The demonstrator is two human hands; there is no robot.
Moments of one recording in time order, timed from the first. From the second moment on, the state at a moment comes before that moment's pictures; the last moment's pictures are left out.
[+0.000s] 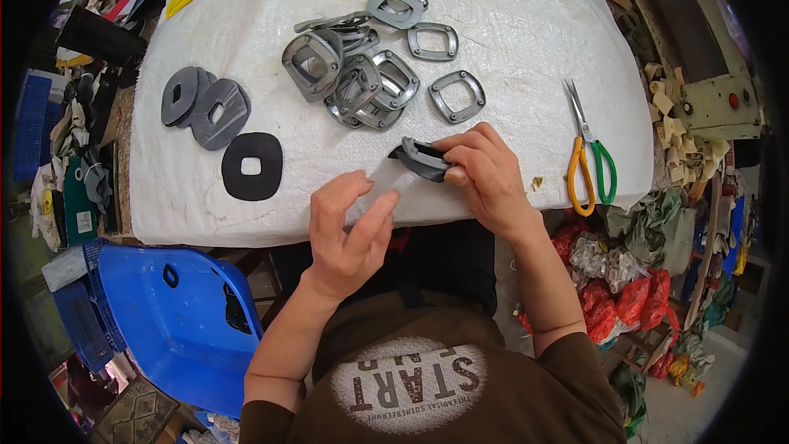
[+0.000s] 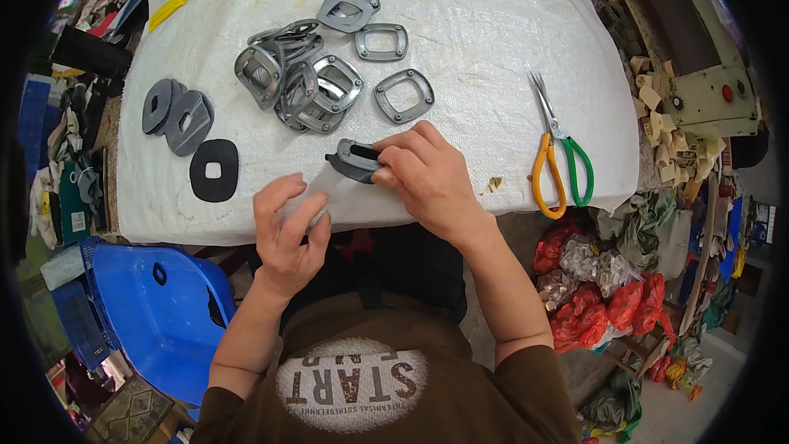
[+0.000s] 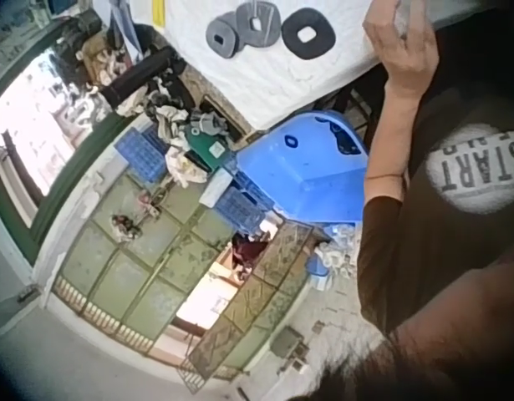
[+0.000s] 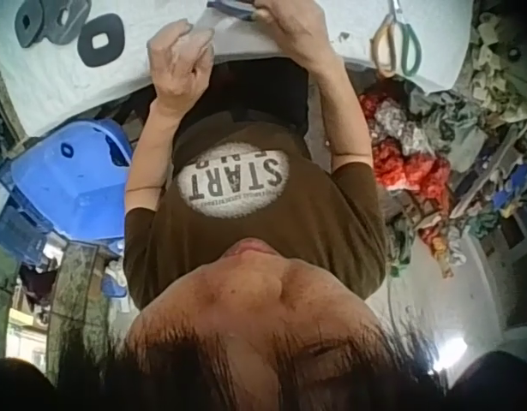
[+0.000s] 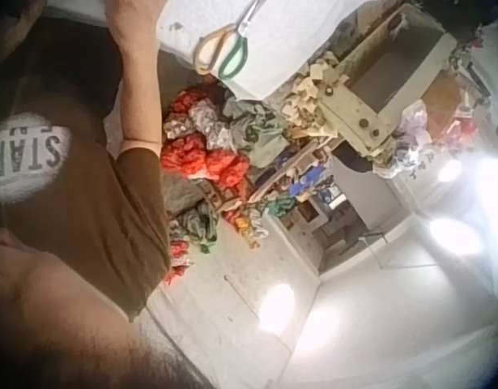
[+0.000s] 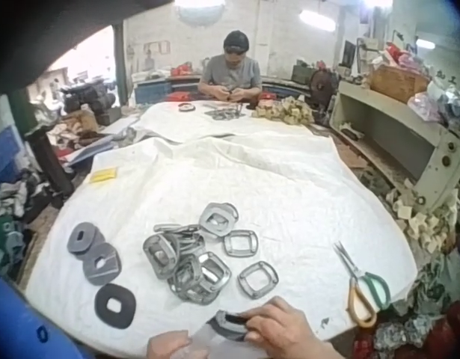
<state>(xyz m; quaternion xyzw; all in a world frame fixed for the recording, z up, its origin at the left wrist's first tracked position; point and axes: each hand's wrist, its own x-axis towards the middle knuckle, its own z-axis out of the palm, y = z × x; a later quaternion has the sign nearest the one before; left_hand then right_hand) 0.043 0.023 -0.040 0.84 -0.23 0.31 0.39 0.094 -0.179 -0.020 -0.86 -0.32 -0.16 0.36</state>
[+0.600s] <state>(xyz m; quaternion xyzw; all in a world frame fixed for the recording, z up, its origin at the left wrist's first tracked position) 0.050 0.021 -0.040 0.85 -0.34 0.27 0.30 0.094 -0.188 -0.020 -0.93 -0.17 -0.10 0.31</state>
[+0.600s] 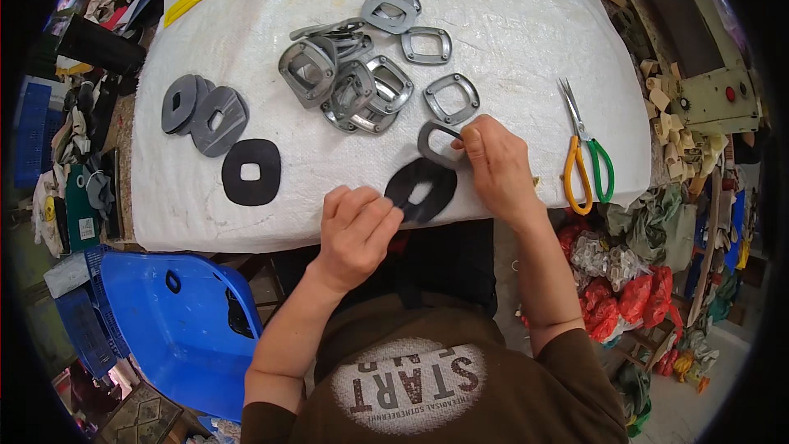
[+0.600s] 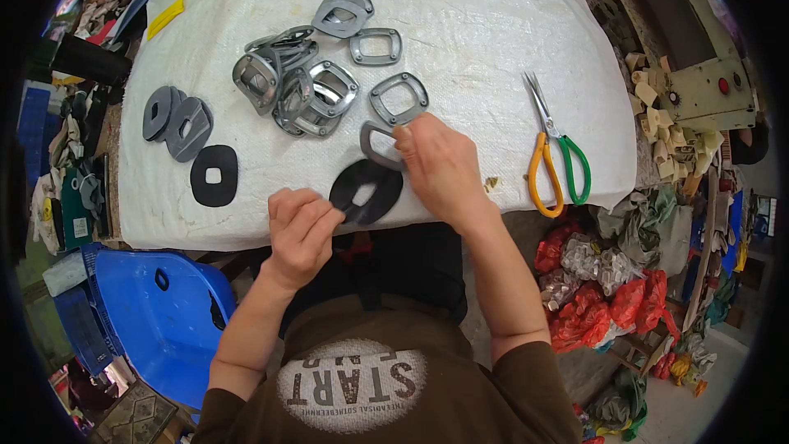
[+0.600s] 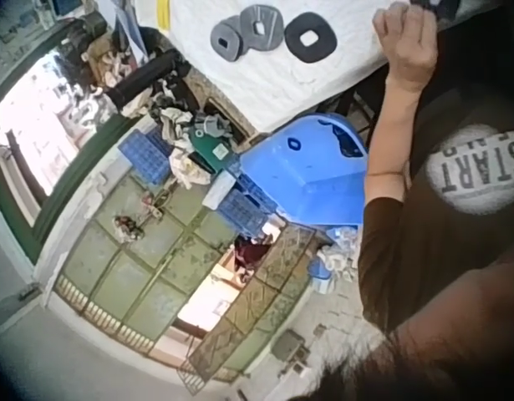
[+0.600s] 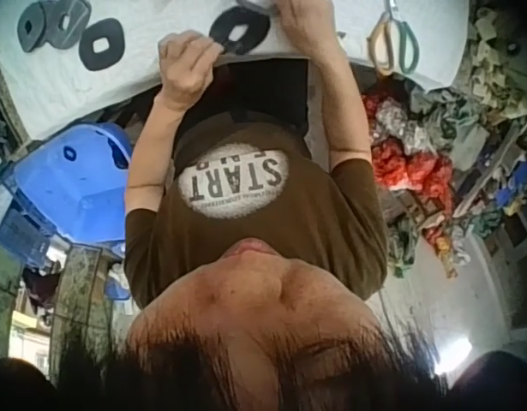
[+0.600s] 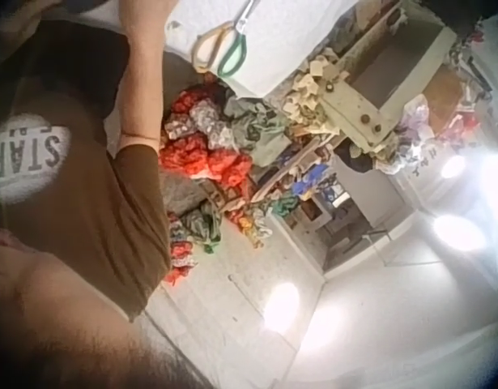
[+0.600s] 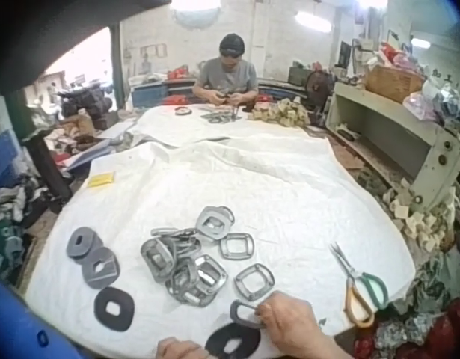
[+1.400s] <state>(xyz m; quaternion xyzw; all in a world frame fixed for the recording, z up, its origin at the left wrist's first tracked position) 0.030 0.022 -0.036 0.91 -0.27 0.17 0.26 0.076 -0.195 -0.015 -0.64 -0.04 0.02 0.77</state>
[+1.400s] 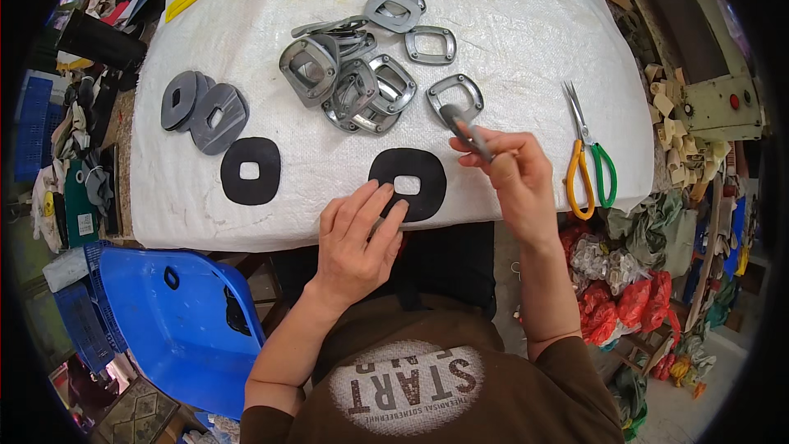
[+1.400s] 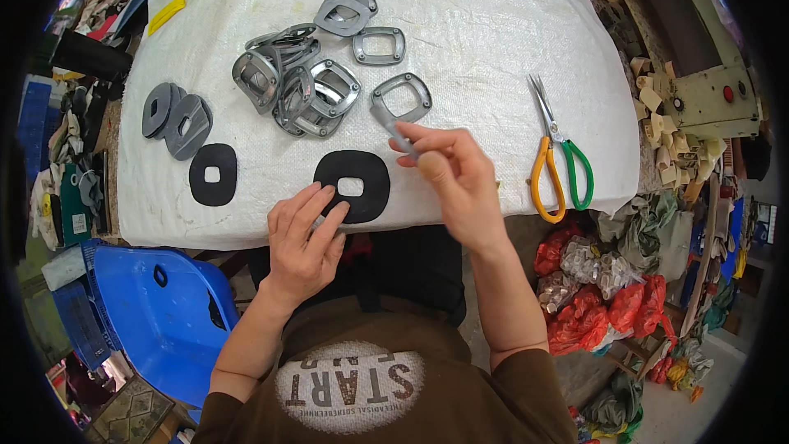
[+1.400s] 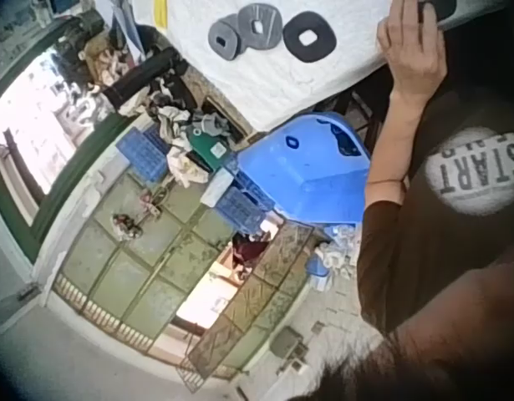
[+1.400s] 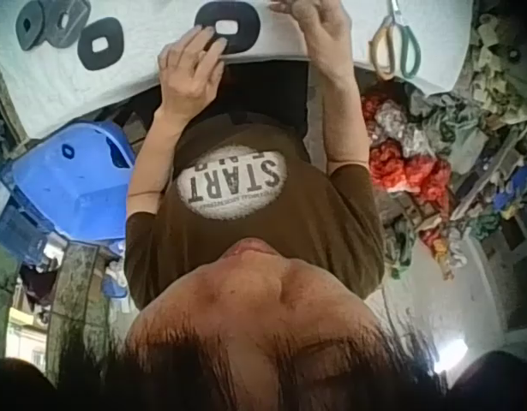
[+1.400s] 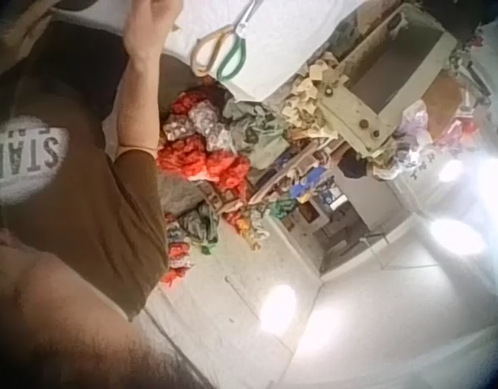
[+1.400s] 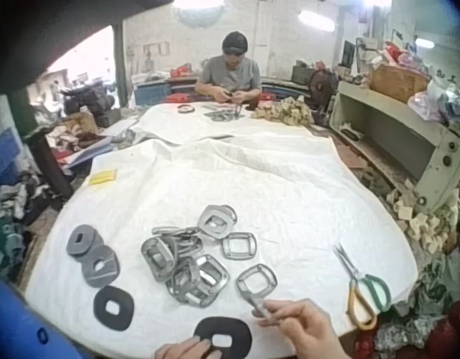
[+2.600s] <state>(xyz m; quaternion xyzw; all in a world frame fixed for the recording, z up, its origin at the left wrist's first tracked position) 0.040 0.033 -0.038 0.92 -0.21 0.20 0.27 0.081 -0.166 -0.025 -0.84 -0.30 -0.09 0.45</state>
